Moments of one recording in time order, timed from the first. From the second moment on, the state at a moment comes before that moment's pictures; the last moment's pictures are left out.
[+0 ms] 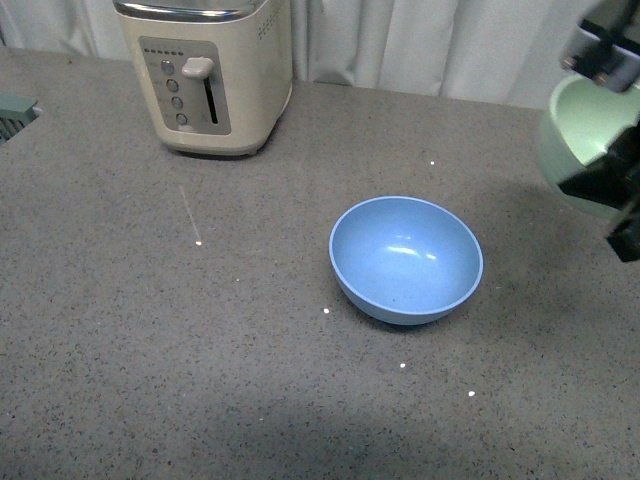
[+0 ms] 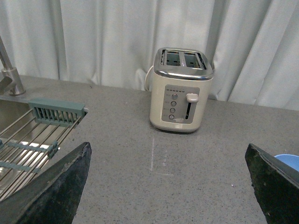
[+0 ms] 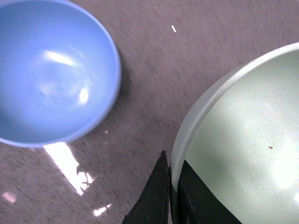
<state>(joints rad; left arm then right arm) 0.00 0.00 0.02 0.00 0.00 0.00 0.14 1.68 0.86 -0.03 -0.25 -0.66</state>
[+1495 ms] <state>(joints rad) 0.00 0.00 0.02 0.00 0.00 0.00 0.20 1.34 0.71 0.01 -0.03 0.06</state>
